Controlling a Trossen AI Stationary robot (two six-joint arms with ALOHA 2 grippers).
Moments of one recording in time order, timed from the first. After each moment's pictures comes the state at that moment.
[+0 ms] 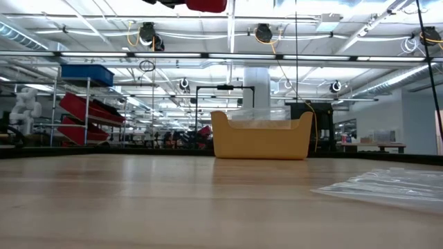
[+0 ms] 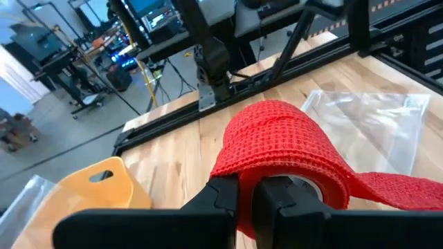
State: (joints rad) left arm -0.25 1.26 0.84 0.17 -0.25 0.38; right arm 0.58 1.59 0.91 1.20 1.17 -1.00
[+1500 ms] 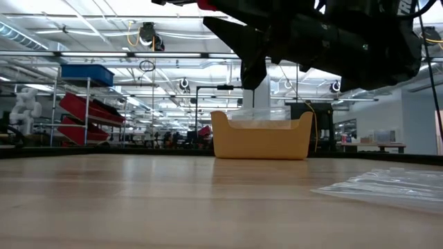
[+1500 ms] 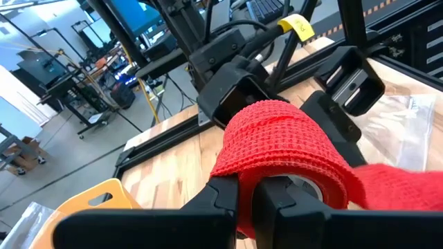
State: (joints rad) left arm -0.26 1.34 0.84 0.29 -0.24 0.45; right arm 0.23 1.97 0.71 1.50 0.00 0.33
